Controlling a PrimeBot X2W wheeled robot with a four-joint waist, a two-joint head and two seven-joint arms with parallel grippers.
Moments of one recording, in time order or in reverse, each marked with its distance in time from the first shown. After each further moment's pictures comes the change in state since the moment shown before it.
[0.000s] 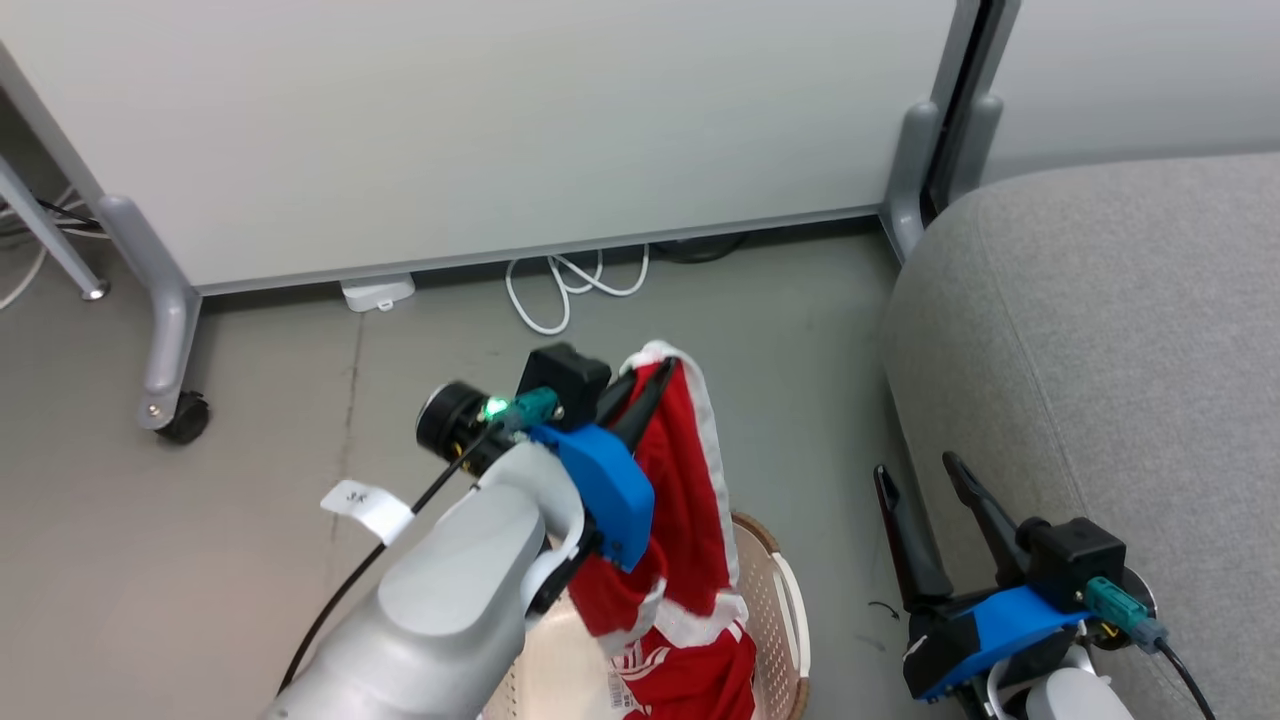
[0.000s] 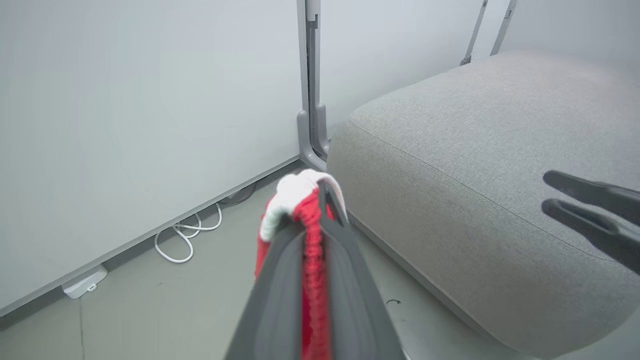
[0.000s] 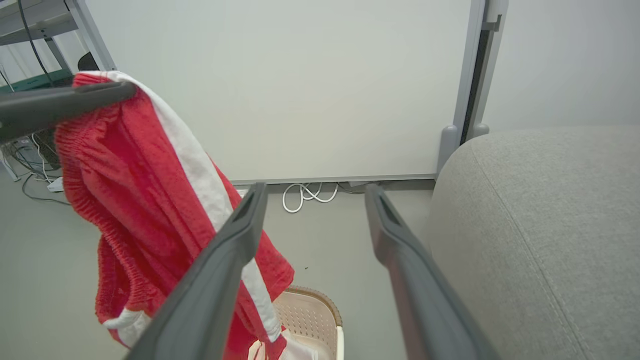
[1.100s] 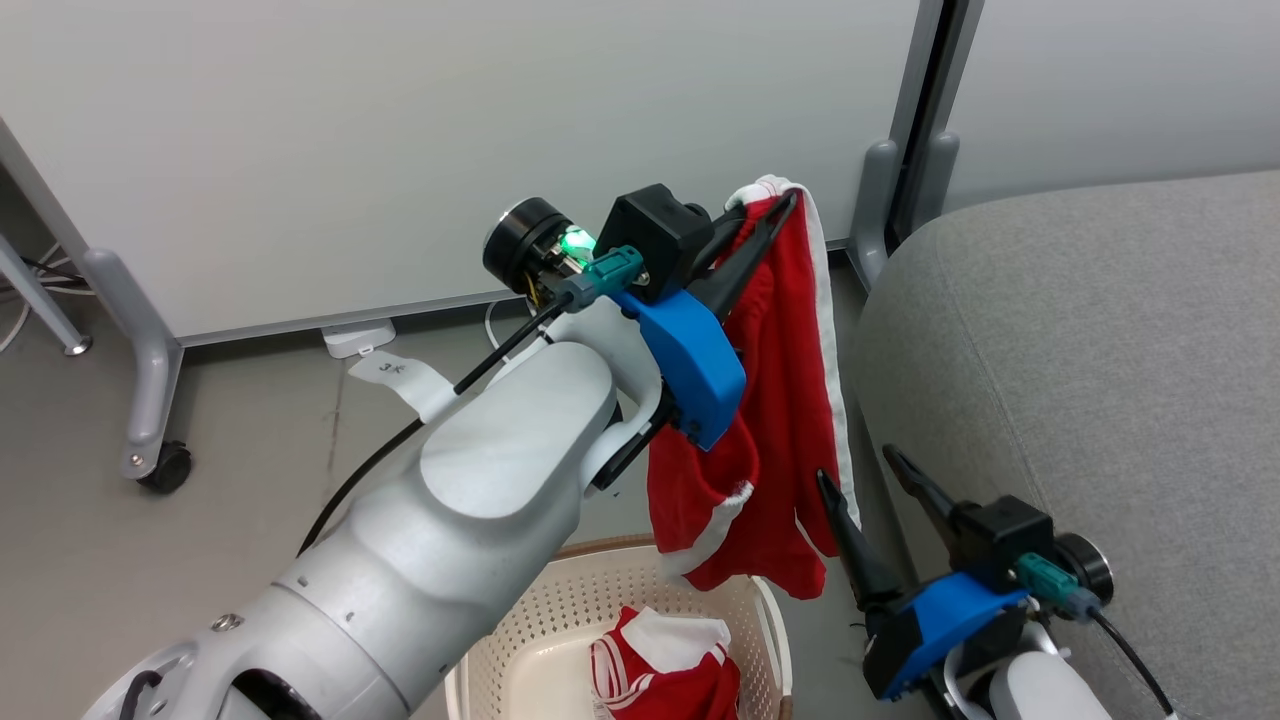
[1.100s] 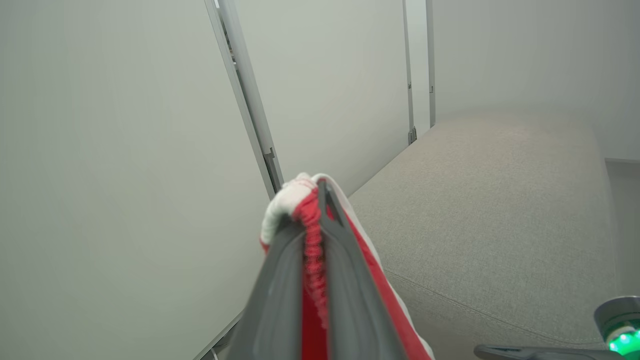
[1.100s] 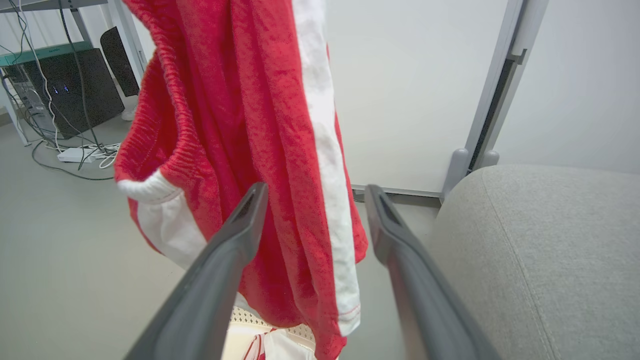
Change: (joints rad) left arm -0.272 -0.018 -0.150 -0.091 -0.087 0.023 -0.042; right arm -0.006 0.000 0.076 -0.067 -0.069 0.000 0.107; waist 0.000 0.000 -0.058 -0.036
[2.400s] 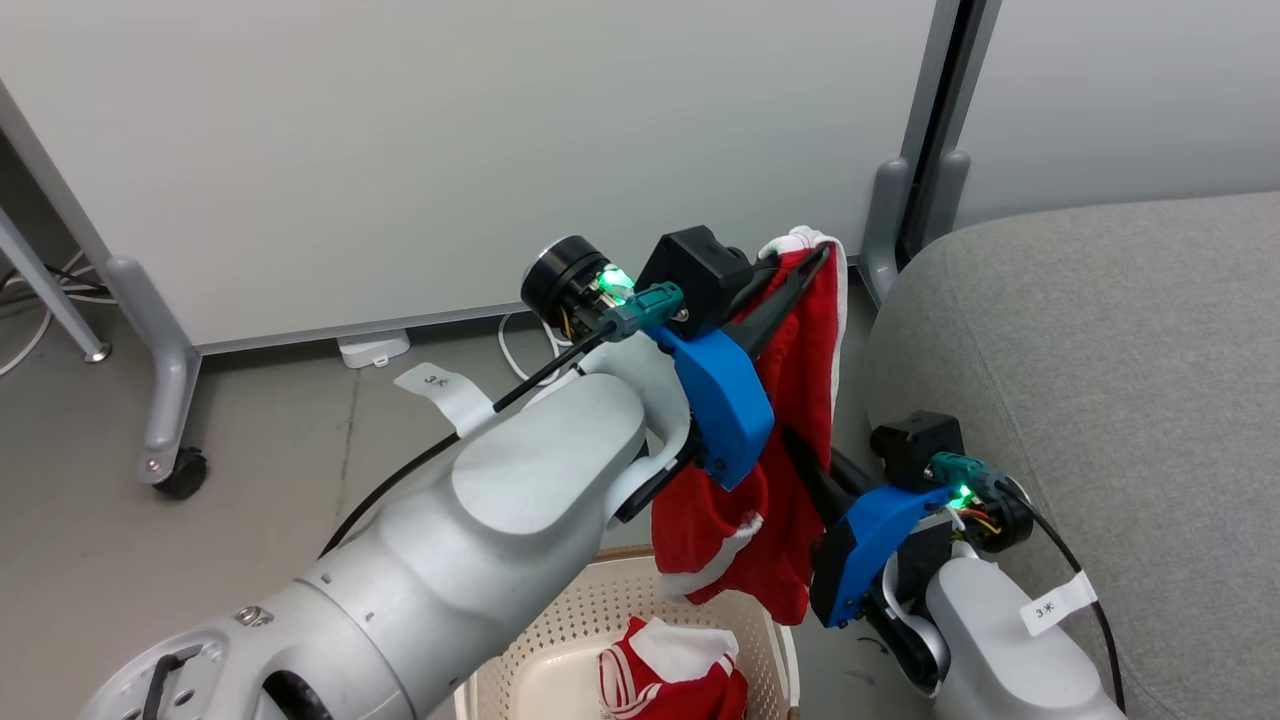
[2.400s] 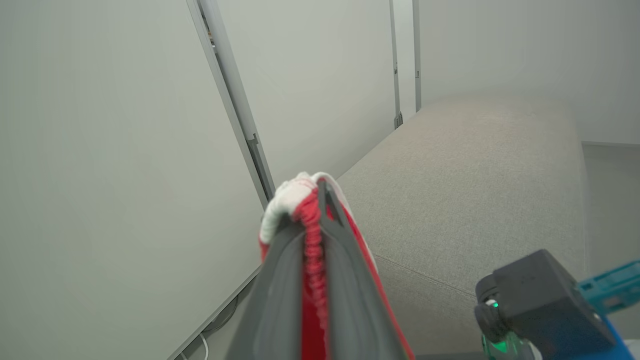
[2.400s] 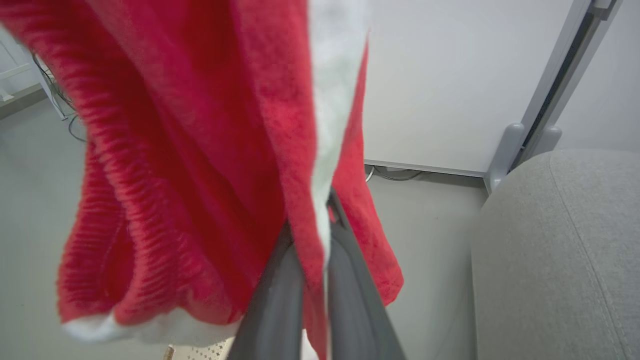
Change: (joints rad) left arm -0.029 0.000 -0.193 0.001 -0.157 0.031 -0.017; right arm -0.325 0.000 0.177 0.441 0.187 0.000 0.014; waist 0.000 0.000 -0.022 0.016
